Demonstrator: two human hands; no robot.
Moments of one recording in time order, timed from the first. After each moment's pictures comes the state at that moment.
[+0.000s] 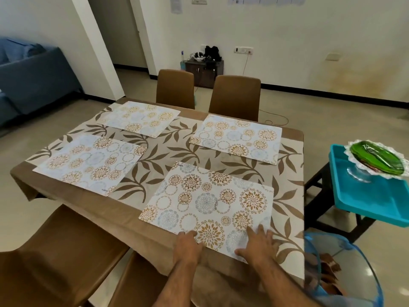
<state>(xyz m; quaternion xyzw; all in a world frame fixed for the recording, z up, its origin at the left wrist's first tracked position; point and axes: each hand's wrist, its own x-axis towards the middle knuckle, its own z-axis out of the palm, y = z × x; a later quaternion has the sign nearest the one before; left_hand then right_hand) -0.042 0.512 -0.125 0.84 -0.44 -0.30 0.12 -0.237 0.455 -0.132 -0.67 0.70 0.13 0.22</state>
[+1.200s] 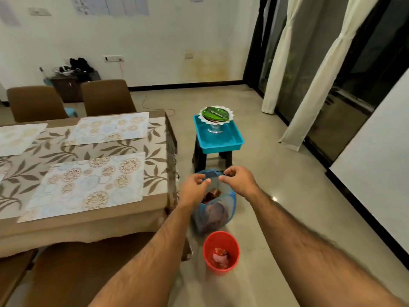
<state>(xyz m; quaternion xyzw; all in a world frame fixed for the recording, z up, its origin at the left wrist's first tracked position) -0.402 0.670 0.009 0.57 -0.61 -0.47 0.28 -0.567 0.695 0.028 -0.49 0.76 -0.31 0.29</state>
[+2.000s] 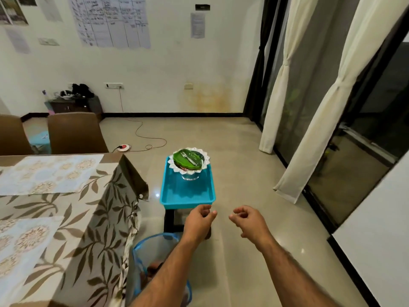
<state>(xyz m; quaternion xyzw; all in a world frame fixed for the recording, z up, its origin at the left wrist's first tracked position) -0.780 0.478 -0.002 0.57 -0.58 -0.50 0.30 -0.947 0.520 0.005 -0.45 0.73 -0.36 0.36</state>
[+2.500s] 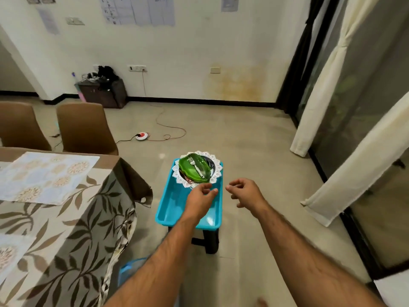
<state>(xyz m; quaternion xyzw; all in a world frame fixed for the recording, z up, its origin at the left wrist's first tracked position) -0.877 0.220 0.003 0.63 -0.50 -0.48 0.35 -1.040 0.215 0.017 -0.49 0.65 -0.35 0.46</state>
